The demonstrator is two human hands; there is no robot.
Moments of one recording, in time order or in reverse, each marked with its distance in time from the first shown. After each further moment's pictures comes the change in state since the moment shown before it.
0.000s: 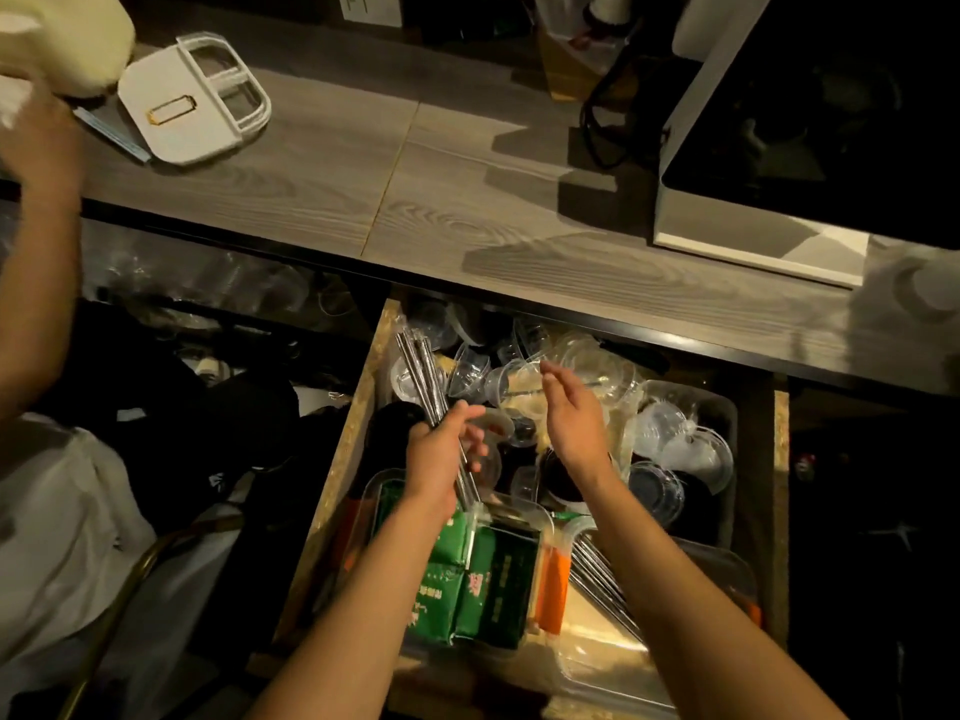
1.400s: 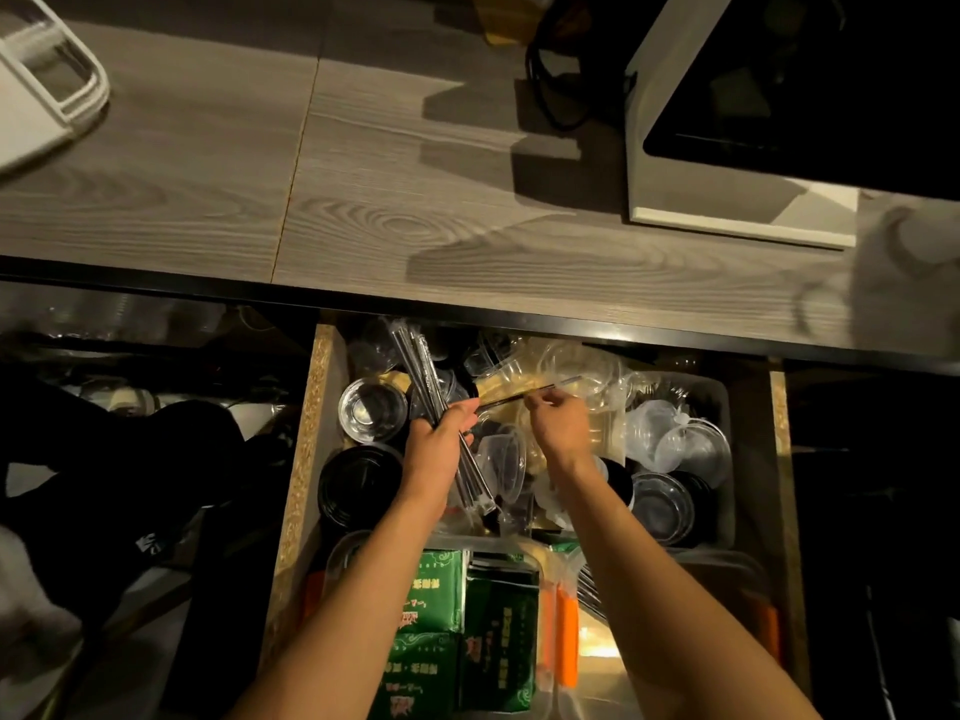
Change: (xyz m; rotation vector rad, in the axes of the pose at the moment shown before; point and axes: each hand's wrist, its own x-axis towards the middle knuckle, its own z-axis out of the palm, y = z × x) left_hand 0.090 -0.012 0.027 0.334 -0.160 -0.016; right_hand 0.073 0.054 0.022 0.019 0.192 0.452
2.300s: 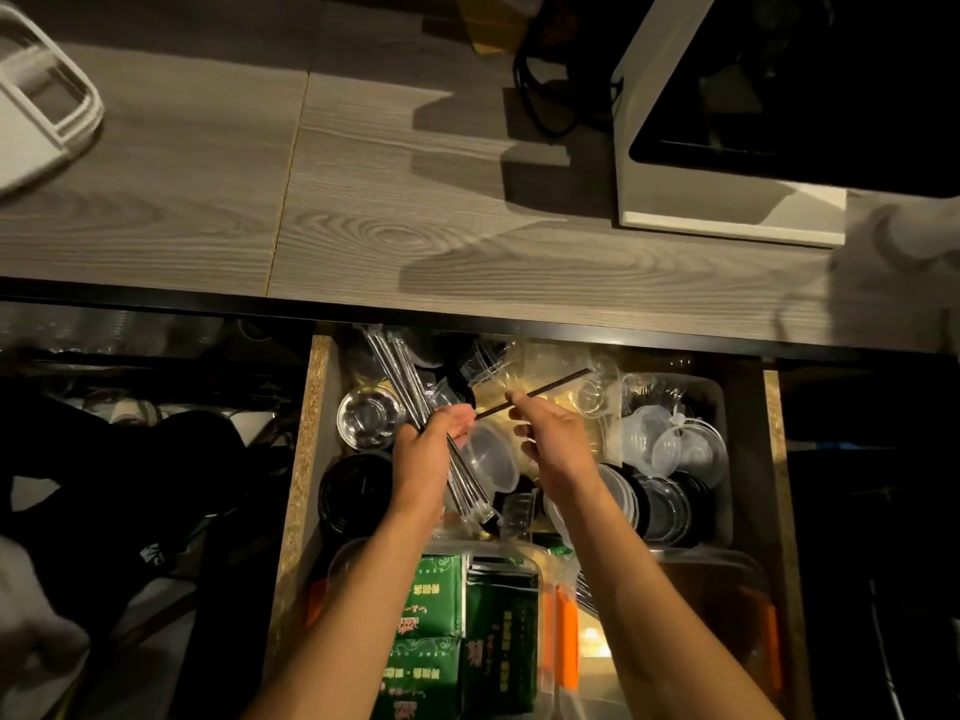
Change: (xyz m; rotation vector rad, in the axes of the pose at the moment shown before) left_hand -0.014 0.017 -0.002 -0.131 0.074 0.032; right_hand -0.045 -0.015 -0.017 0.451 -0.180 0.075
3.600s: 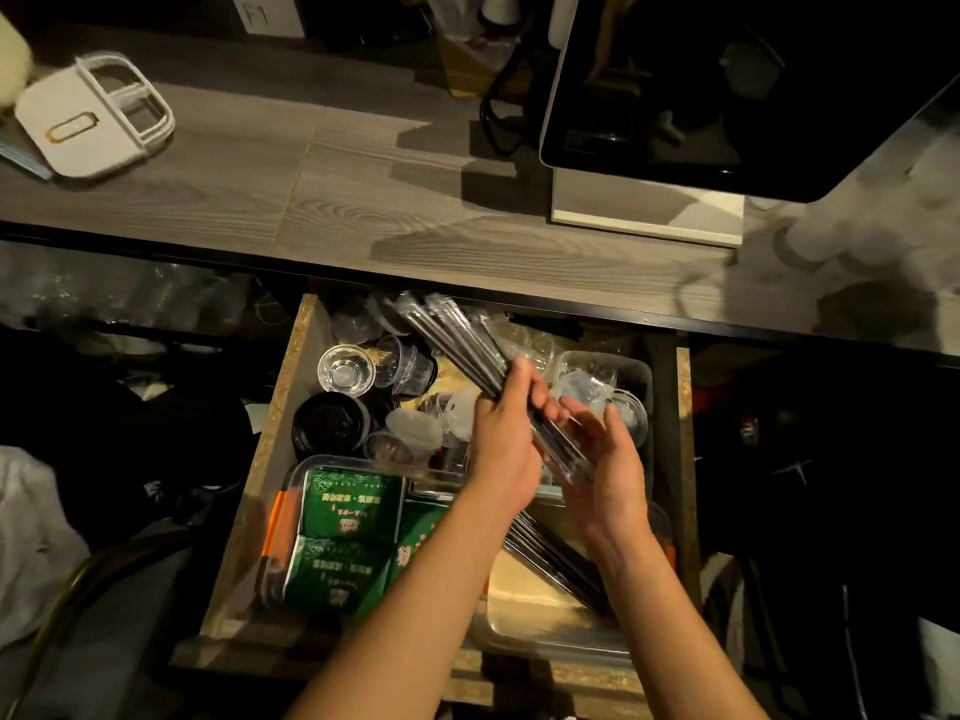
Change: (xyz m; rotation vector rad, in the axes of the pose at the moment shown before) left_hand -0.170 -0.001 0.122 -0.563 -0.265 0.058; right_hand -0.126 0.000 -0.135 0.451 -0.093 -0.090
